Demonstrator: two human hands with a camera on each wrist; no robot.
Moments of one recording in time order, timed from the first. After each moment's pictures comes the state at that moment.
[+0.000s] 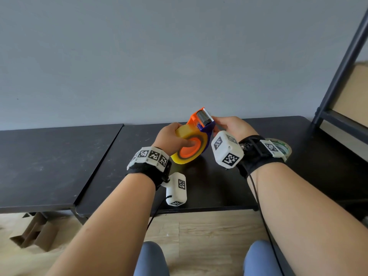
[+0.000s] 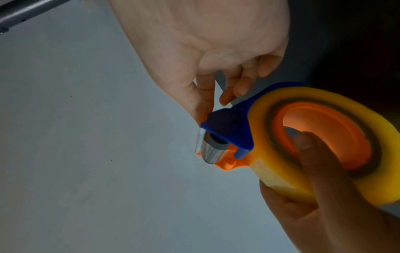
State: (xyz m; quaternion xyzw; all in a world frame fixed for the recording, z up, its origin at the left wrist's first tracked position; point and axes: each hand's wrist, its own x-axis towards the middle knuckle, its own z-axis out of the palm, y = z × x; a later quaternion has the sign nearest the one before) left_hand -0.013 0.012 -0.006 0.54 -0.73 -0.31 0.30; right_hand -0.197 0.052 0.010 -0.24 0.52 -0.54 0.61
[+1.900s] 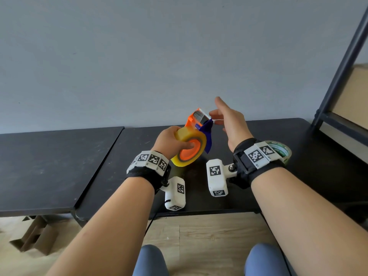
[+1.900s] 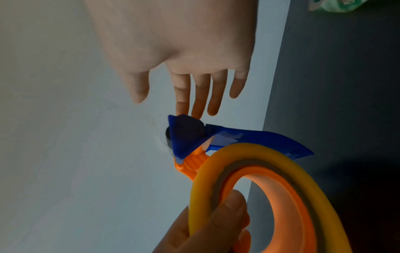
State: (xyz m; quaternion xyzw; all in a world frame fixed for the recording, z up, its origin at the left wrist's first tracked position) left_hand -0.012 0.009 -0.009 0.53 -0.73 -0.30 0.31; right_hand -0.178 0.051 0.030 -0.41 0.59 -0.60 0.35
